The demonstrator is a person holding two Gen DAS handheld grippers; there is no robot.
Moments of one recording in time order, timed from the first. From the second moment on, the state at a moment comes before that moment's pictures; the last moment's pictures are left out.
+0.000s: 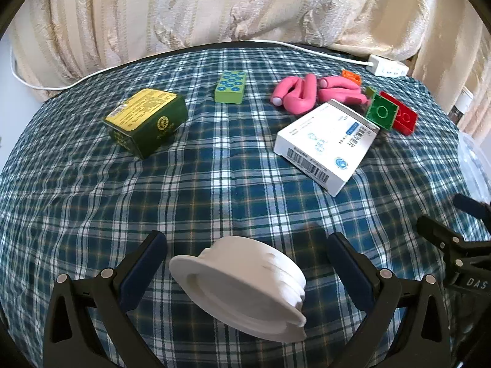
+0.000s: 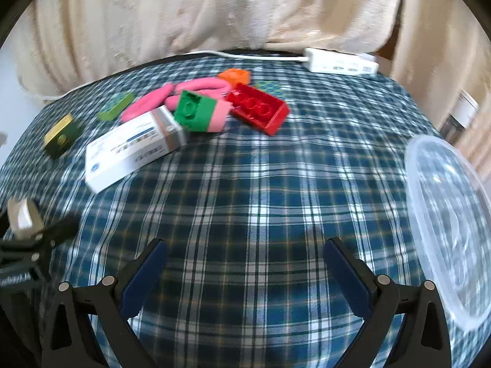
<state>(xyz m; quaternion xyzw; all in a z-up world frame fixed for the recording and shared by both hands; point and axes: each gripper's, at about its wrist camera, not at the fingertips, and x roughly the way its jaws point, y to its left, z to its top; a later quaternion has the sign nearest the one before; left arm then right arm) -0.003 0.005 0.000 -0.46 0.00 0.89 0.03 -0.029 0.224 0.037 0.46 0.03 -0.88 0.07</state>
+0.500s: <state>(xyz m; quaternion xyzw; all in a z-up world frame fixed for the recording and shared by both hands) 0.001 0.003 0.002 -0.46 0.01 0.88 0.06 -0.052 0.222 0.047 0.47 0.00 -0.87 0.10</state>
